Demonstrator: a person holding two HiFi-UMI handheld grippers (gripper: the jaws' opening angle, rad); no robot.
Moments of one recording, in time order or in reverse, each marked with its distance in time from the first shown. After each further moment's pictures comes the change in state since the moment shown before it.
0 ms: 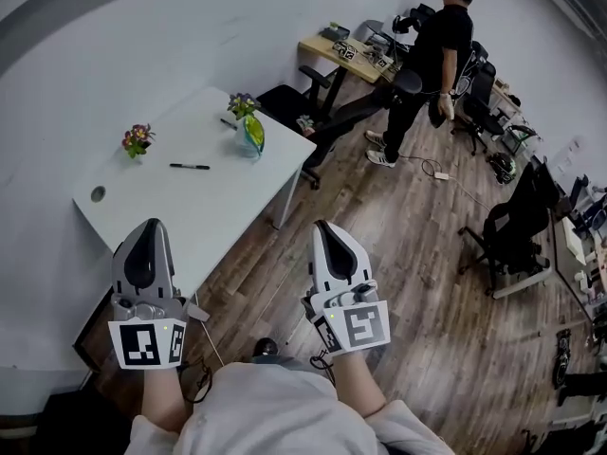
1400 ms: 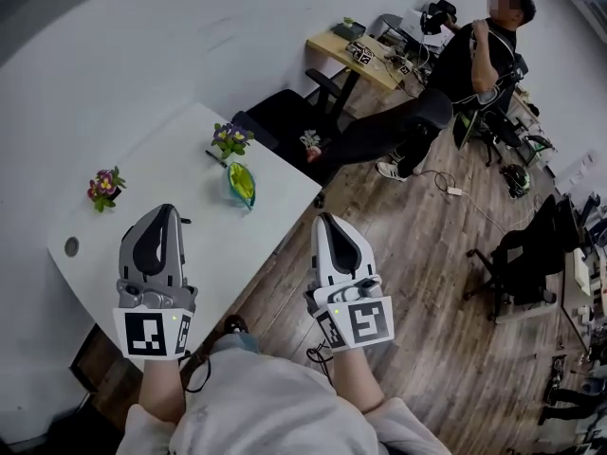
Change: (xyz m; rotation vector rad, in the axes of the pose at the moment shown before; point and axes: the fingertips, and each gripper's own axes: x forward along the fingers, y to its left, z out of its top) left arm 0.266 0.009 -0.103 0.011 0.030 -0.044; right arm 0.229 -0.142 -0.073 0.035 0.014 0.020
